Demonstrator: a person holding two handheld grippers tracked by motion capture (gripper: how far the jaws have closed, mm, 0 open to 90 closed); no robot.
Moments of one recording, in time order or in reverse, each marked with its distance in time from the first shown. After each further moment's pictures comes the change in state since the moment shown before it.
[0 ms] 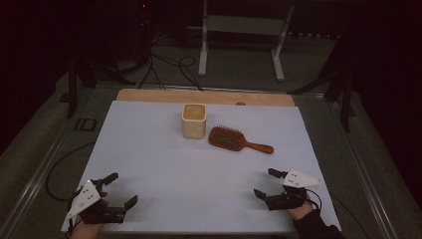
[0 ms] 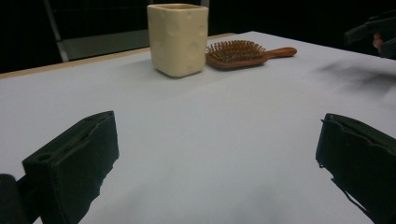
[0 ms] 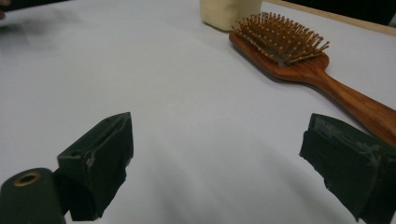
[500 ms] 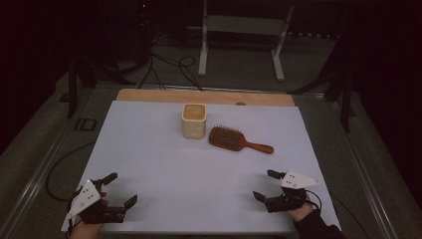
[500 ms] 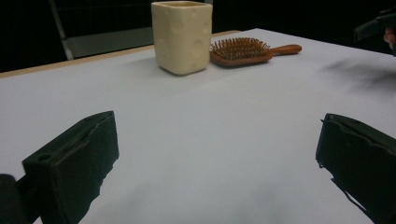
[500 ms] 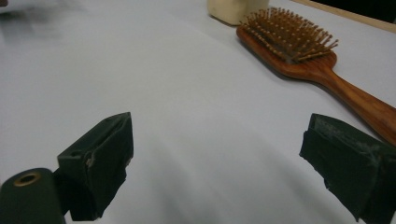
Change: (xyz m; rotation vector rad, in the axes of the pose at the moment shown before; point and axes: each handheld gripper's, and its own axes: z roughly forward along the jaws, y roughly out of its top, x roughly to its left) left arm 0.000 0.001 0.000 0.002 0.012 0.004; right arm 0.008 0.004 0.000 0.039 0.005 -0.038
